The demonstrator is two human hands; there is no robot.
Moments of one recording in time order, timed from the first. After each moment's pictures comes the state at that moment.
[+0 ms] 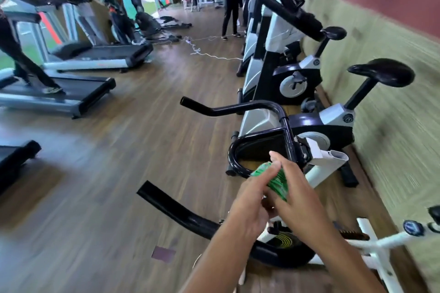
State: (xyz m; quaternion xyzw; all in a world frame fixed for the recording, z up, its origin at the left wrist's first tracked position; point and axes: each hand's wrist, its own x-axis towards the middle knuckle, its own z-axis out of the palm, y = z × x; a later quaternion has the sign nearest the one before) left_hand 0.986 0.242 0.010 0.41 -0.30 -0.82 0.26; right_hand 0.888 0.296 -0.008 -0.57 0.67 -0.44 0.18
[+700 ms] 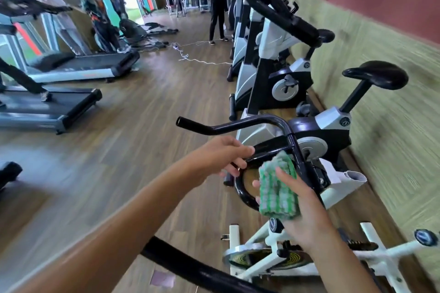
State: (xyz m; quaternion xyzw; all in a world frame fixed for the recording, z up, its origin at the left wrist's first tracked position) left_hand 1.024 0.092 0.094 0.45 -0.70 -0.54 0.07; right_hand 0.898 0.222 0.014 -0.11 0.42 -0.69 0.58
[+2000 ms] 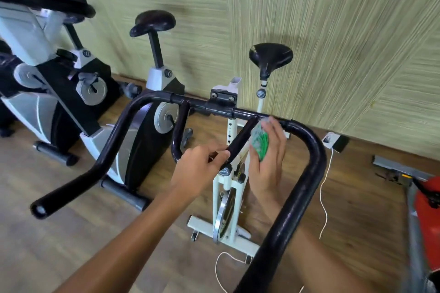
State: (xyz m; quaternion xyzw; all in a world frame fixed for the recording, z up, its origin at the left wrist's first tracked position) left_hand 0.990 0.027 -0.044 -0.05 -0.95 -0.31 -0.06; right_hand 0.992 0.183 -0.118 -0.02 0.79 -0.50 -0.35
